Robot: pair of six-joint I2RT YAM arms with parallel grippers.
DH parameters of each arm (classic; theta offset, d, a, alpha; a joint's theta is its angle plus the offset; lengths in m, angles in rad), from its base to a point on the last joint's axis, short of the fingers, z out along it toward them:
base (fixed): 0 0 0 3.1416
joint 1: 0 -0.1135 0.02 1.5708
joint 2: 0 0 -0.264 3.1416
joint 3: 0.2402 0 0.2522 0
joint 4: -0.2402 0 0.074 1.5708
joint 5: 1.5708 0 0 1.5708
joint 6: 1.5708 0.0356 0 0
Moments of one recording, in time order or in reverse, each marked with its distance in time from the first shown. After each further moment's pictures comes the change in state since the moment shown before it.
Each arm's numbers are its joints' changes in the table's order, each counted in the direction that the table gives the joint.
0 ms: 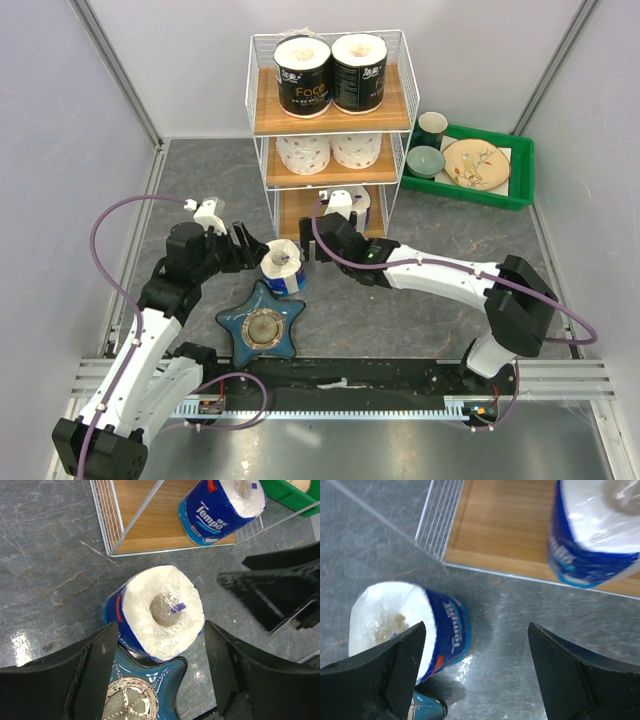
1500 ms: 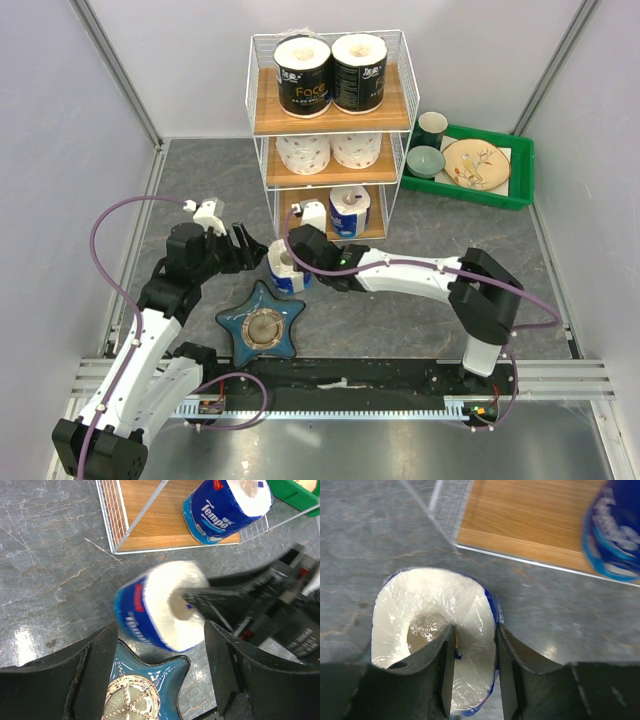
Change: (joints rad) left arm 0.000 -0.003 0.000 -0.015 -0.015 0.000; right arm -0.085 0.204 0.135 -0.018 0.020 -0.004
